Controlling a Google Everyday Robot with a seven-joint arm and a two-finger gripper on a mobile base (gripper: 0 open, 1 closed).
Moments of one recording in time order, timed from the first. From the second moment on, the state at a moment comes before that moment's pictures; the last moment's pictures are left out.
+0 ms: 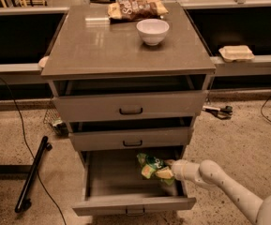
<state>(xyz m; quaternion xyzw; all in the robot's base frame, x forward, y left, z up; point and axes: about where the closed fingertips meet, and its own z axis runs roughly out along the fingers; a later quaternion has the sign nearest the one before) 0.621 -0.147 0.283 -0.35 0.79 0.28 0.41</state>
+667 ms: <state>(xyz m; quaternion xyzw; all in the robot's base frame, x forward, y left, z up) 0.627 -0.129 0.249 -0.33 0.80 0.29 0.40</state>
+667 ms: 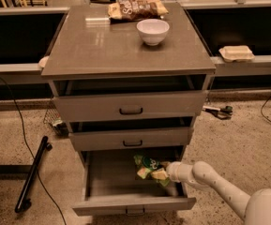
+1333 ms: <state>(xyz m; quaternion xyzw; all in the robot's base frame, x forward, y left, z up) 0.631 -0.116 0.227 -0.31 0.81 0.31 0.38</state>
